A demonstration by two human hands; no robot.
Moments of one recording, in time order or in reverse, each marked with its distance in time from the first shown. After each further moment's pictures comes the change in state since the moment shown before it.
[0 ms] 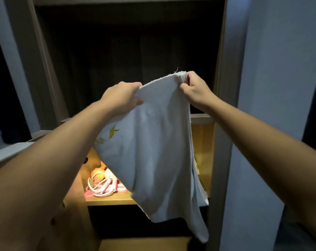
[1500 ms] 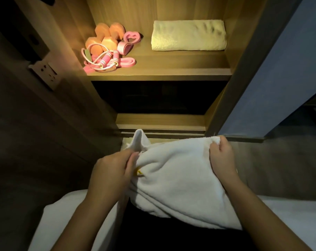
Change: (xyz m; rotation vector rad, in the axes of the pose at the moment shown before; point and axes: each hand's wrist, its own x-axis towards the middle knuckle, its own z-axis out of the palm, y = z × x) left_hand -0.432 0.029 0.181 -0.329 -0.466 -0.391; right_hand -0.481 0.179 0.152 0.025 -0.155 0.923
